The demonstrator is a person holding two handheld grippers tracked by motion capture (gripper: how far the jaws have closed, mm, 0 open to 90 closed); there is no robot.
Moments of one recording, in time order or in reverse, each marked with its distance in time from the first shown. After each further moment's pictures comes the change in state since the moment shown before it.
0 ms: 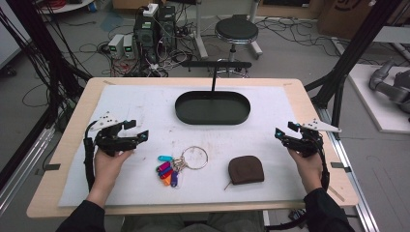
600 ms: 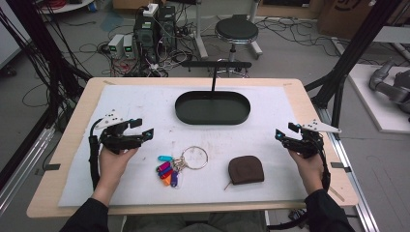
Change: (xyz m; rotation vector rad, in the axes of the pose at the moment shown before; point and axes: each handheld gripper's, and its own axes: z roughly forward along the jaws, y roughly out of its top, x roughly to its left) left arm -0.012 0.010 0.010 -0.005 -0.039 0.016; right arm 0.001 -0.001 -0.003 0.010 -0.005 -0.025
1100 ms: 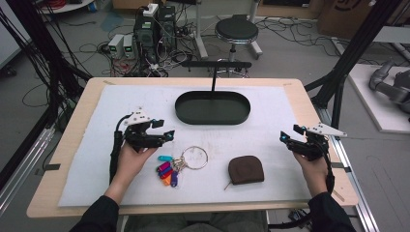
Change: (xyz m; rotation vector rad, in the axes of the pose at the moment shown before) left arm -0.035 0.011 0.051 0.101 -0.066 0.063; right arm -0.007 -0.008 -0.011 0.000 -0.031 -0.001
